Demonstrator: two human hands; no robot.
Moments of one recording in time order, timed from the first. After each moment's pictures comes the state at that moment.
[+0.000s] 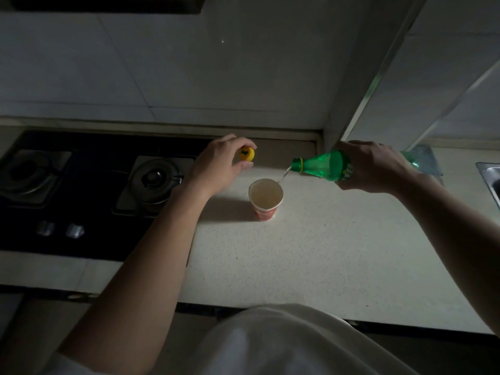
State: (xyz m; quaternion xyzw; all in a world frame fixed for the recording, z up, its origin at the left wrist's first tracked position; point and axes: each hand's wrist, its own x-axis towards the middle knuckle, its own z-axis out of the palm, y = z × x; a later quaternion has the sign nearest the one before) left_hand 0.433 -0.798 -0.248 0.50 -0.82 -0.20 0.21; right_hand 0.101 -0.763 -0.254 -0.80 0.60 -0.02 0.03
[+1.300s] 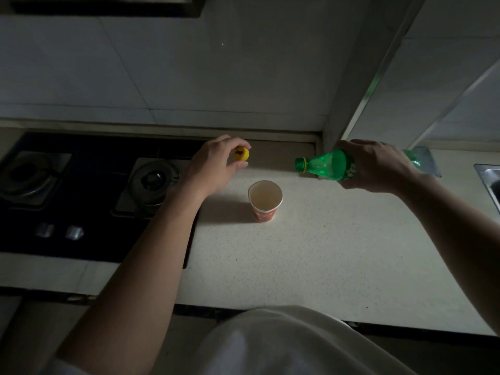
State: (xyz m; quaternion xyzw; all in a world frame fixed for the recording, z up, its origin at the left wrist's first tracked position) left_hand 0.440 -0.797 -0.244 0.51 -0.81 -0.20 0.21; right_hand 0.100 -0.759 -0.245 -0.80 0.60 -0.02 0.02
